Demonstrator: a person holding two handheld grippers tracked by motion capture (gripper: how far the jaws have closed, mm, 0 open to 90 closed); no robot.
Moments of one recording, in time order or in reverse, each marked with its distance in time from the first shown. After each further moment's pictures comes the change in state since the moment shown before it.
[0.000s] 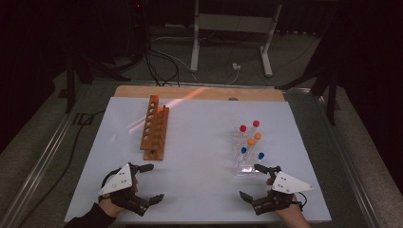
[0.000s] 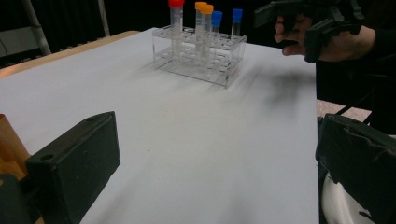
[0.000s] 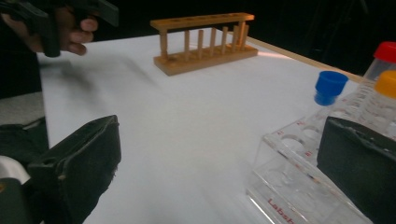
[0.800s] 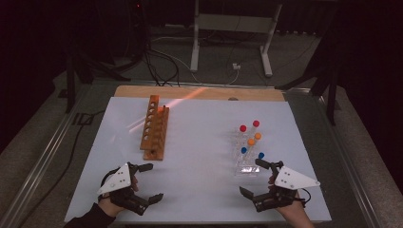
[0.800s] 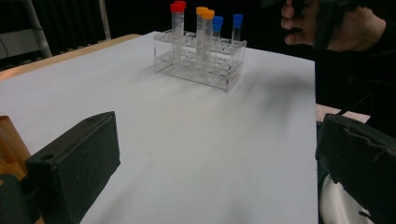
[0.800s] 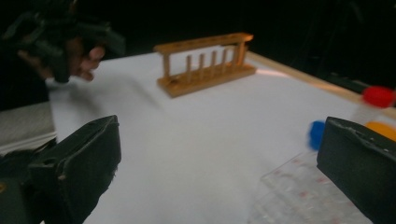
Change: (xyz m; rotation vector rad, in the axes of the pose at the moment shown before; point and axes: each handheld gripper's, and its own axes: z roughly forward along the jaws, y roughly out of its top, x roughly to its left) left arm 0.001 0.000 0.000 -0.012 0.000 -0.009; right arm 0.004 0.038 -0.009 -0.027 -0.029 0.013
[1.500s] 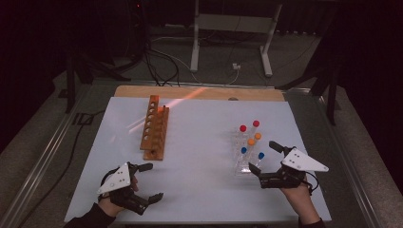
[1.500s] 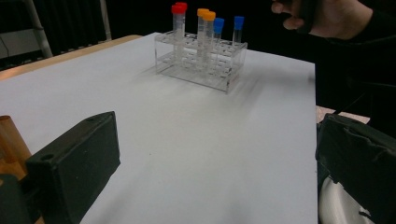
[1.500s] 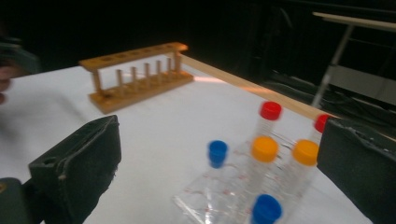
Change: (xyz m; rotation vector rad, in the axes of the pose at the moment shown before) left arm 0.000 0.000 0.000 -0.005 0.004 -0.007; right arm -0.037 0.017 0.001 0.007 -0.209 0.016
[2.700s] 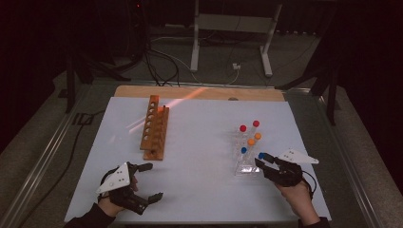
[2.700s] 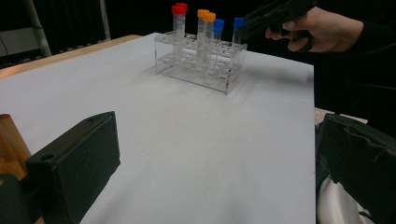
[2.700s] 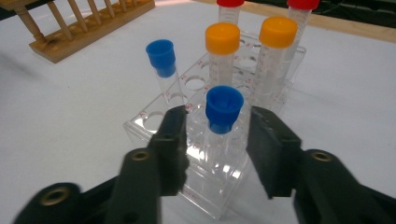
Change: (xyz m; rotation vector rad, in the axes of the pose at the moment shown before) left arm 0.001 0.000 -0.001 -0.004 -0.005 -0.011; right arm -0.016 -0.032 0.012 0.274 -0.094 0.176
